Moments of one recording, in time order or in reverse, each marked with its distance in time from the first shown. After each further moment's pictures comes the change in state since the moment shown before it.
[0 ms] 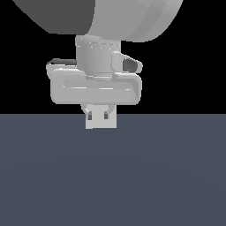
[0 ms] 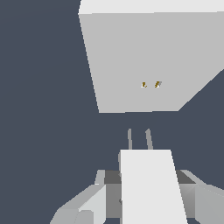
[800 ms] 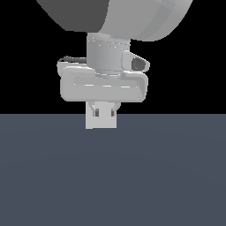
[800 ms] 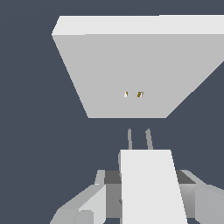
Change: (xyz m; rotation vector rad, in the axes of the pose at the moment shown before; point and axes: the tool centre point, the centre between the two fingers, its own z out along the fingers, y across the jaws) arm 0.008 0.017 -0.004 0.019 -0.005 -0.031
